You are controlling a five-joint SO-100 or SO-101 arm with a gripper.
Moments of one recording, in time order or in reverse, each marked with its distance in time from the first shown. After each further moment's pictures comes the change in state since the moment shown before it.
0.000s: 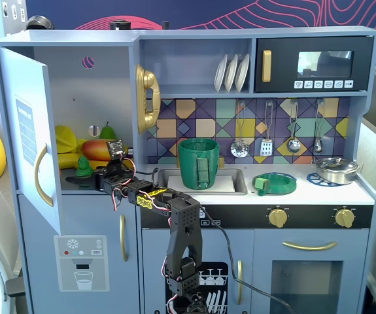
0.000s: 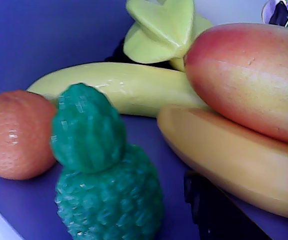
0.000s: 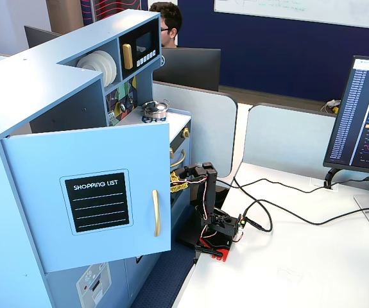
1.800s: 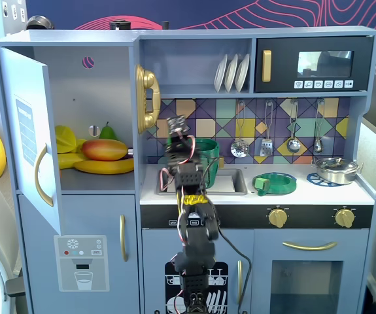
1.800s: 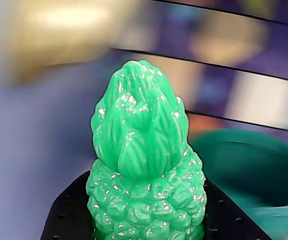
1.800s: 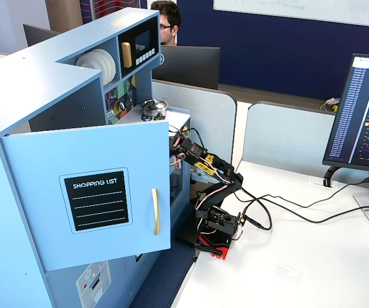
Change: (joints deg) arm 37.2 39.1 6.0 32.3 -8.2
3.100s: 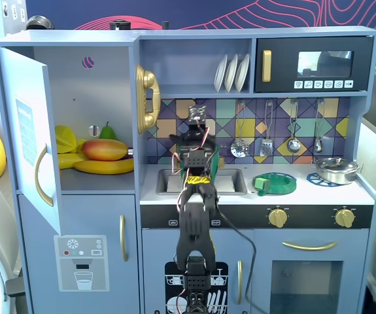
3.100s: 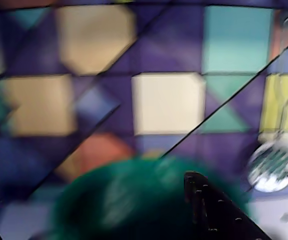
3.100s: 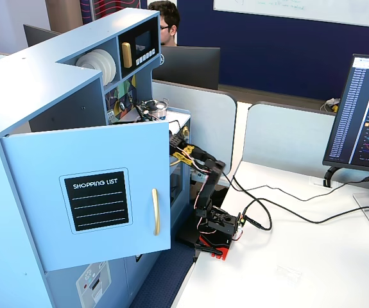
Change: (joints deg) arm 5.8 -18.7 -13.2 -5.5 5.8
